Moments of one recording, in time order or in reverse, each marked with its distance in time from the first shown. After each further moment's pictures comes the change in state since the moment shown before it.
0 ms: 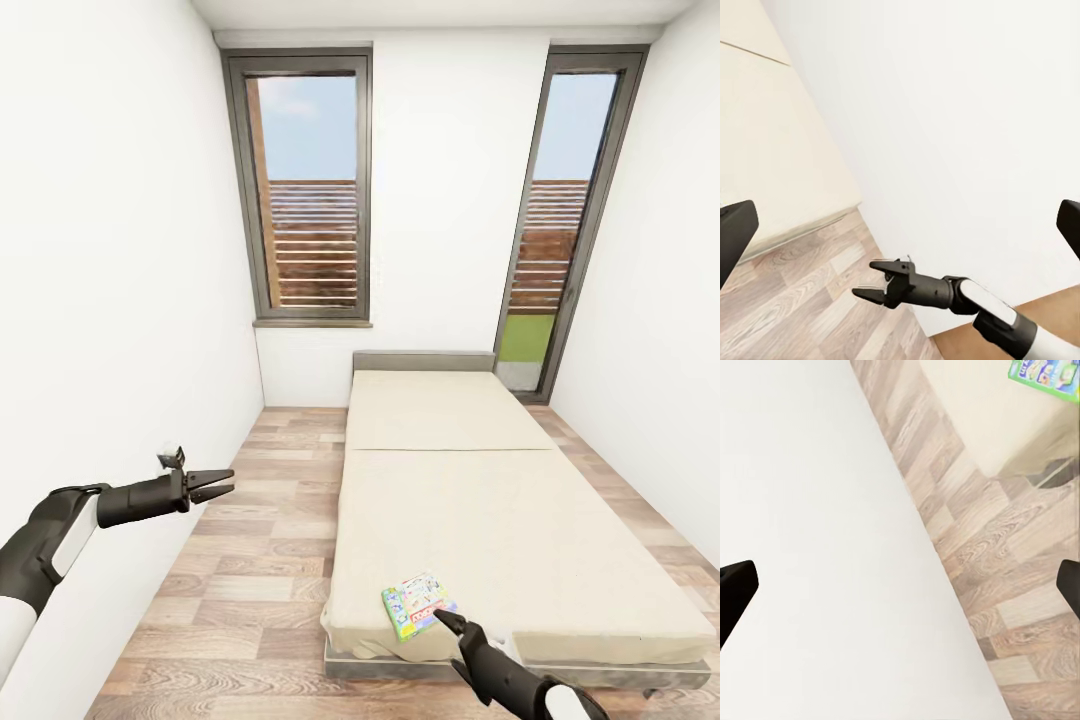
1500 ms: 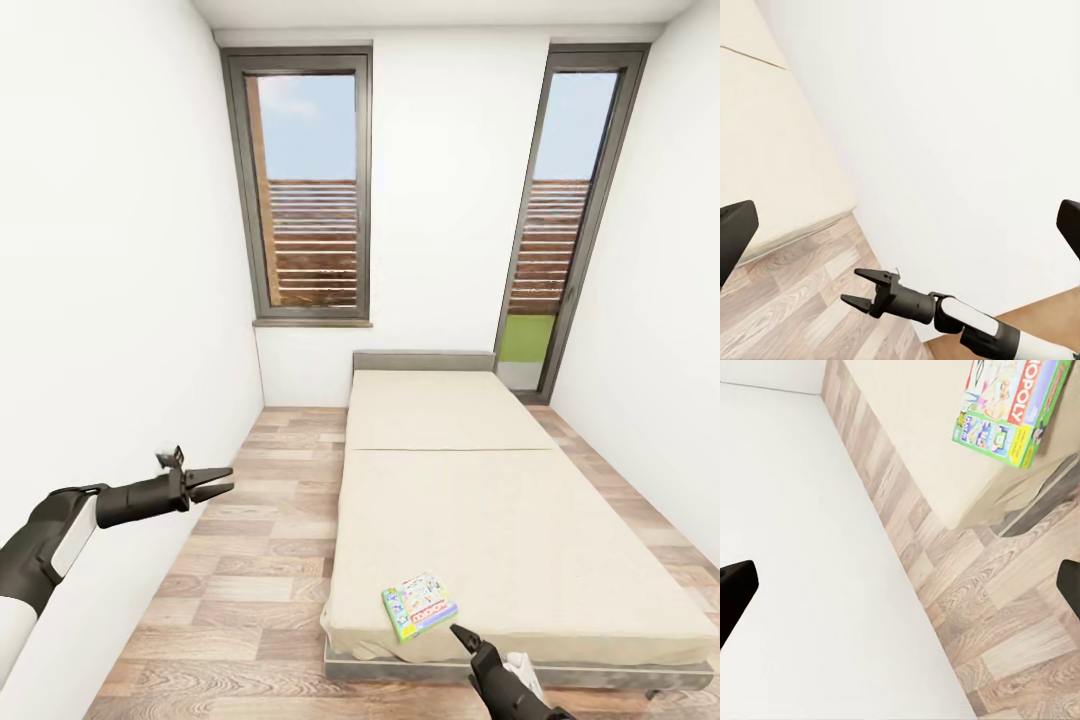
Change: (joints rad) left arm 0.001 -0.003 0.010 0.005 0.009 0.006 -0.006; right arm -0.021 -0.018 -0.001 0.205 0.009 -0.234 0.103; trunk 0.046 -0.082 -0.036
